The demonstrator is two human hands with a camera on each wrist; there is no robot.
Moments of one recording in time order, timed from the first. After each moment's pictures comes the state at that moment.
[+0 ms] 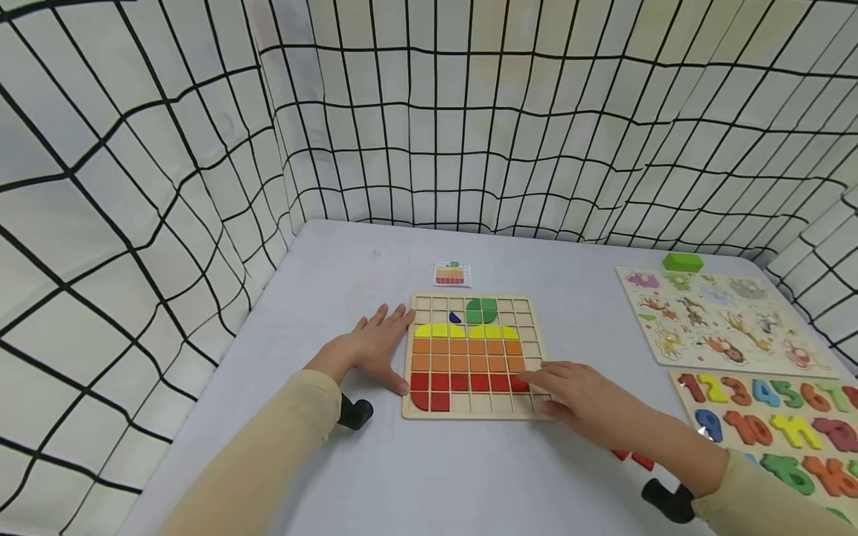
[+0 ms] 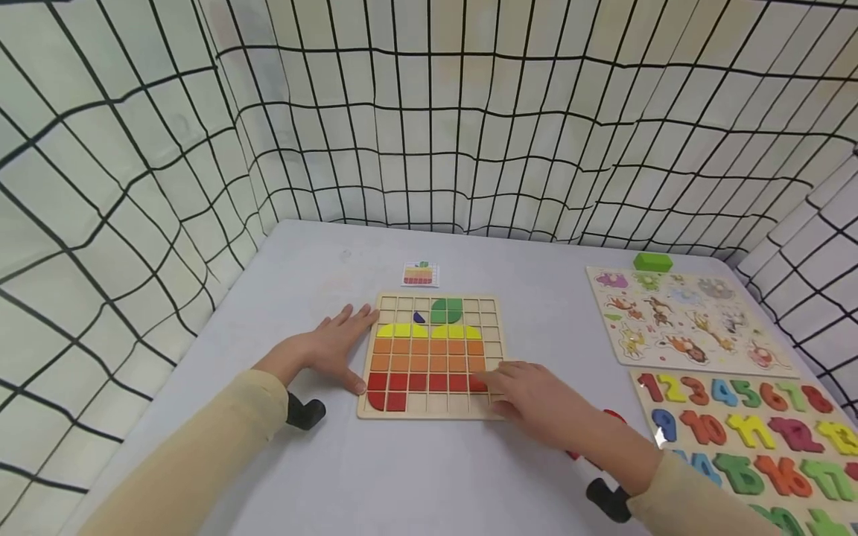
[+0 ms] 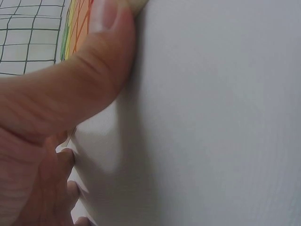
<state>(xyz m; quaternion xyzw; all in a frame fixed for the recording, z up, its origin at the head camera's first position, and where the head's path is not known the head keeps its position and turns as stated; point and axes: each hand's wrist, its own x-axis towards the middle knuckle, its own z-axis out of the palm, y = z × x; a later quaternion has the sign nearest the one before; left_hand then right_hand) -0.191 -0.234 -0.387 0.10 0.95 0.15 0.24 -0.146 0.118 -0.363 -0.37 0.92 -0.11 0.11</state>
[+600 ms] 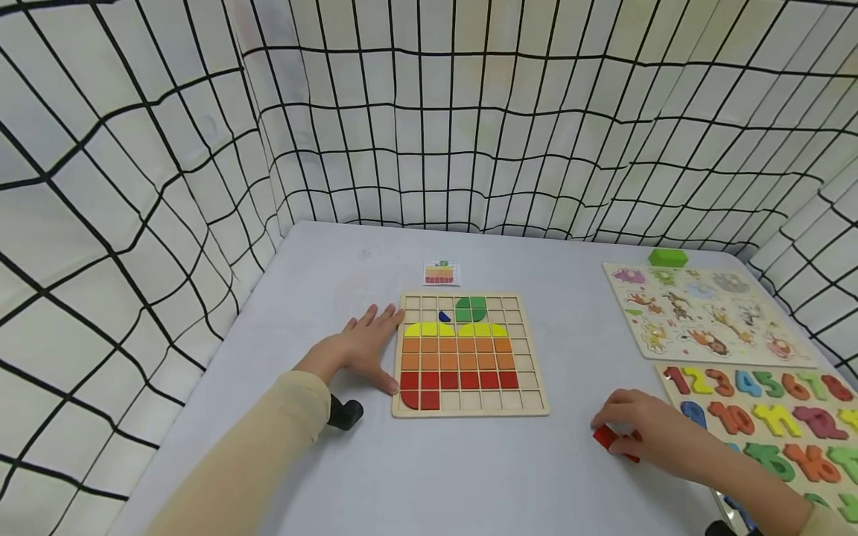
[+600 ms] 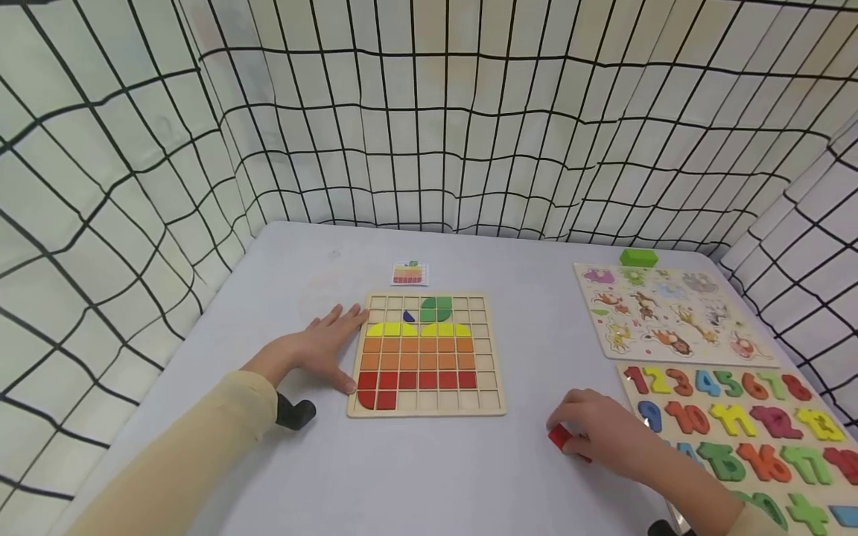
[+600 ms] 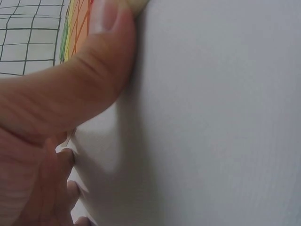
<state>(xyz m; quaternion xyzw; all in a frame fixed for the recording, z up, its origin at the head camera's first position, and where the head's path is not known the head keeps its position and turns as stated) -0.191 -0.231 -0.382 0.10 0.95 0.15 0.25 -0.136 0.222 -0.389 -0.32 0.92 -0.15 0.17</state>
